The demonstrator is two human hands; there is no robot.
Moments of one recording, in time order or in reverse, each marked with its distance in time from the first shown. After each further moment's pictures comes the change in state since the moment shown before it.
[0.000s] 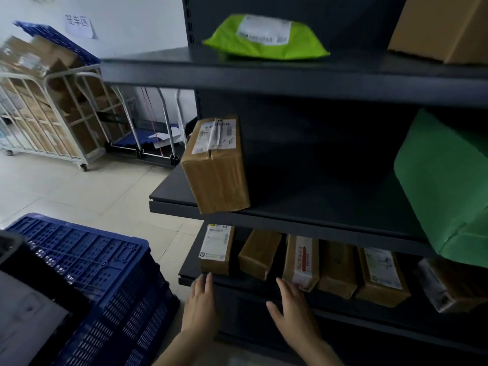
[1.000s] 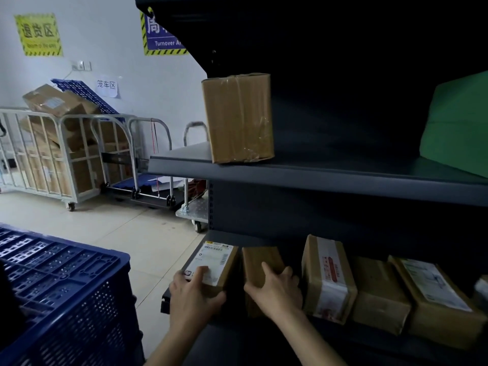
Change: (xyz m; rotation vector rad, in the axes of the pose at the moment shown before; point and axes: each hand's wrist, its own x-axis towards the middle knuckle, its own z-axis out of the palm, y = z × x) left_hand 0.110 -0.056 0.089 -0.375 0.475 0.040; right_hand 0.139 0.000 0.090 -0.206 0.262 0.075
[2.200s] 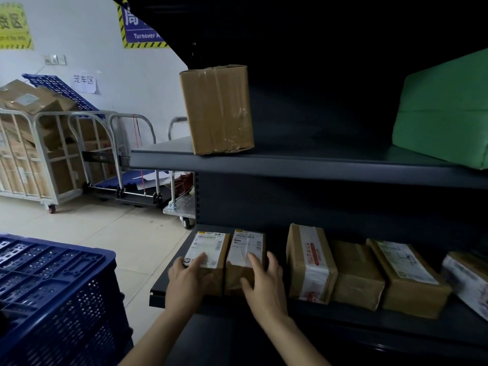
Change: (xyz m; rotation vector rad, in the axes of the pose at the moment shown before) left_hand 0.009 0.007 0.001 0.089 -0.080 0.100; right_hand -0.024 0.014 0.024 0.227 0.330 -0.273
